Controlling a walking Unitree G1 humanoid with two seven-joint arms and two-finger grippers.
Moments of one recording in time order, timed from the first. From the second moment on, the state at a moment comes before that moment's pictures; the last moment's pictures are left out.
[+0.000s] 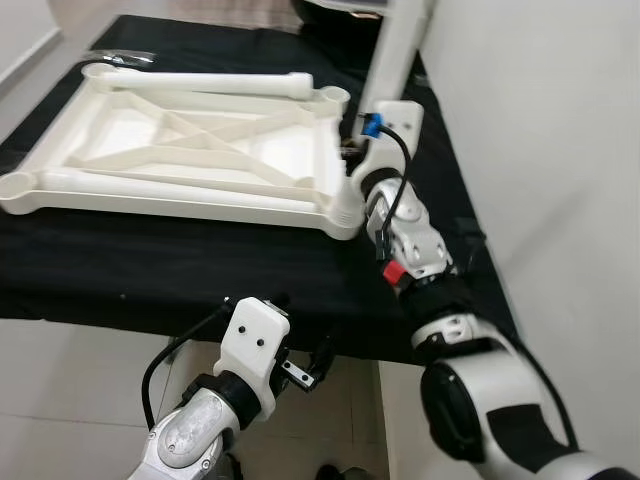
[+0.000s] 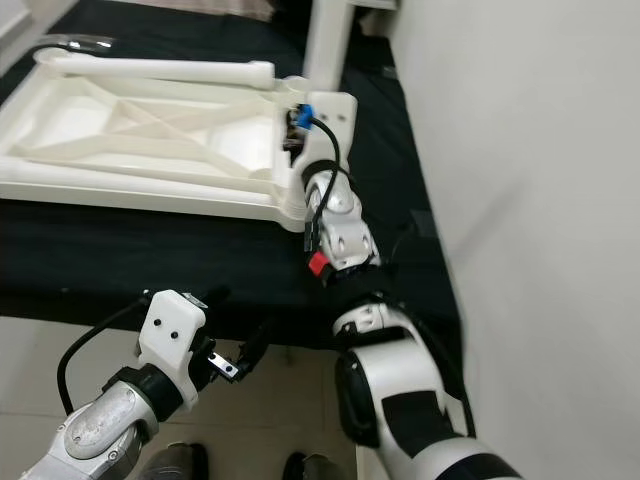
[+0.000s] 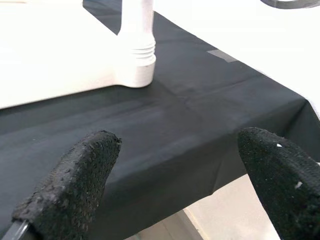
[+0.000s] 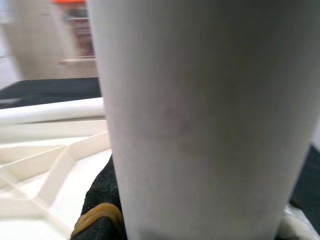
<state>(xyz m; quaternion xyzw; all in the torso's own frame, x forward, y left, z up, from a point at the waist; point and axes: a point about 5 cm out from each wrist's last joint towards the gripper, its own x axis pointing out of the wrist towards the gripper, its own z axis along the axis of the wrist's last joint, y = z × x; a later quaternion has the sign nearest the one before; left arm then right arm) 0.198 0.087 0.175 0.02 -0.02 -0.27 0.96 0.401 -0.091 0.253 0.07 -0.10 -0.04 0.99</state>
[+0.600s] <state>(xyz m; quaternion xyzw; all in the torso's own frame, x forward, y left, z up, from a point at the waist) 0.198 0.087 0.172 0.02 -0.01 -0.26 0.96 0.395 -0.080 0.247 0.11 -0.09 -0.11 0.98</state>
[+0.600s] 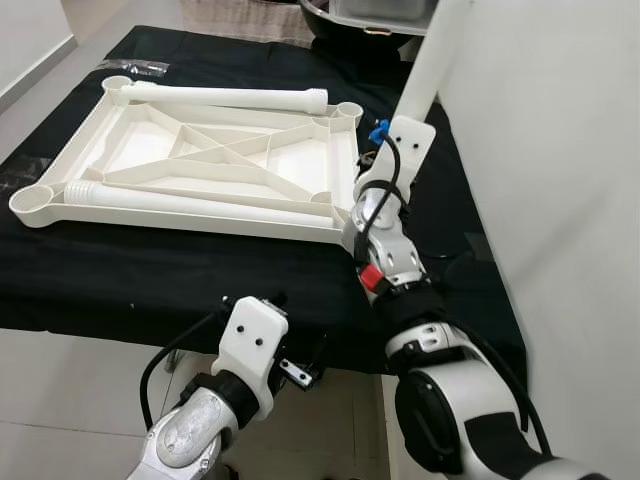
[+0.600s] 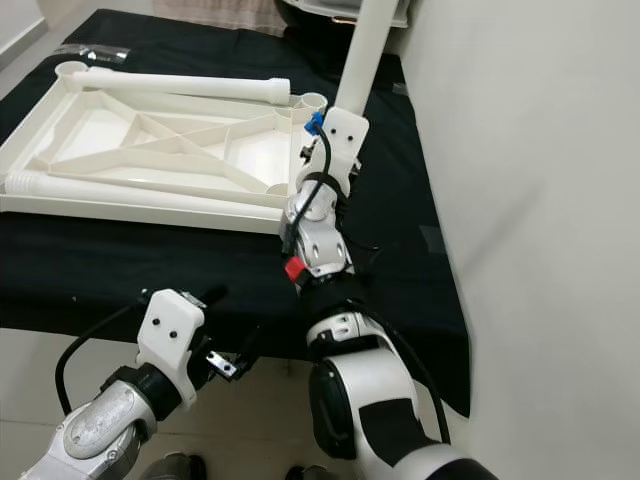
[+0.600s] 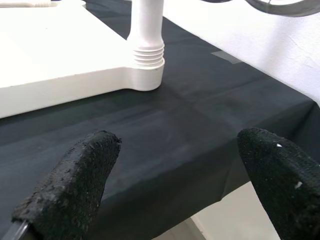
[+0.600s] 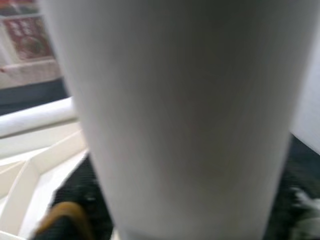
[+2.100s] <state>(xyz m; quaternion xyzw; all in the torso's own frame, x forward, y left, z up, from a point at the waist) 0.190 0.084 0.159 0.01 0.00 -0.27 0.96 0.384 -0.092 0.257 0.01 -0.07 0.58 0.81</state>
